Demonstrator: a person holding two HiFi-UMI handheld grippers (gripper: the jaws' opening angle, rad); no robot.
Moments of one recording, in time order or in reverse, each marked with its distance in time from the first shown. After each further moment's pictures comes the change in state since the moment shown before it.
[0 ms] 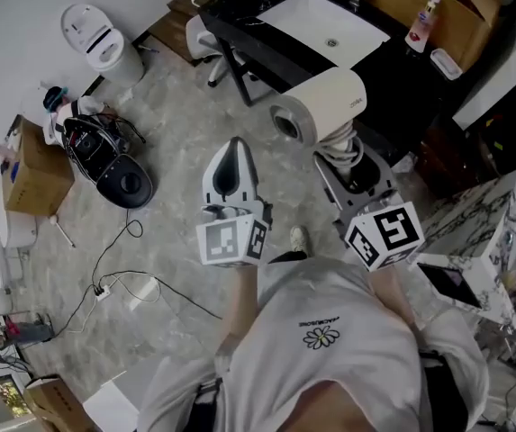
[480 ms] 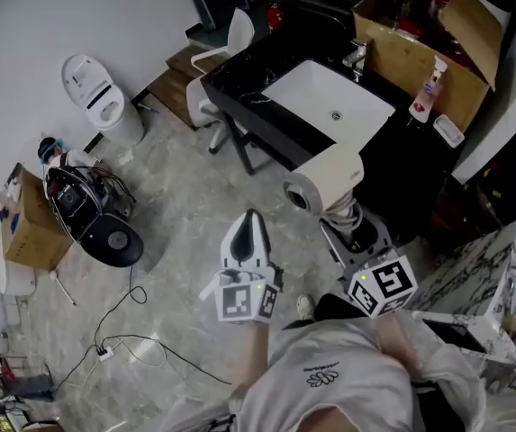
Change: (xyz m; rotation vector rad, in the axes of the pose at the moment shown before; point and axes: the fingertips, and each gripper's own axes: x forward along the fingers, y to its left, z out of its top) left arm 0.094 0.050 -0.025 -0.085 0.025 -0.040; right arm 0.103 -0.047 -0.008 0.005 0.055 -0.033
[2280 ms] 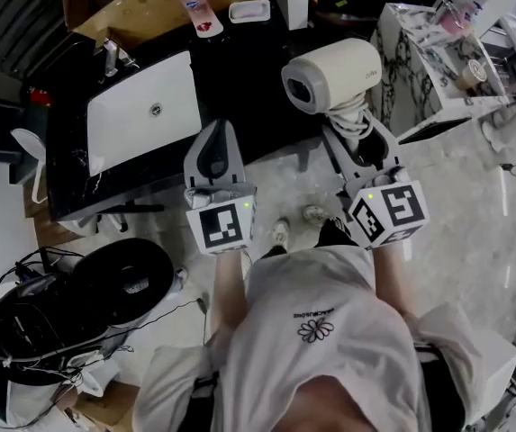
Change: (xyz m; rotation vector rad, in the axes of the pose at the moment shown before) left arm 0.180 -0.246 -0.069 0.227 0.099 -0.987; right arm -0.163 -0.171 0.008 0.102 -0.131 -1.099
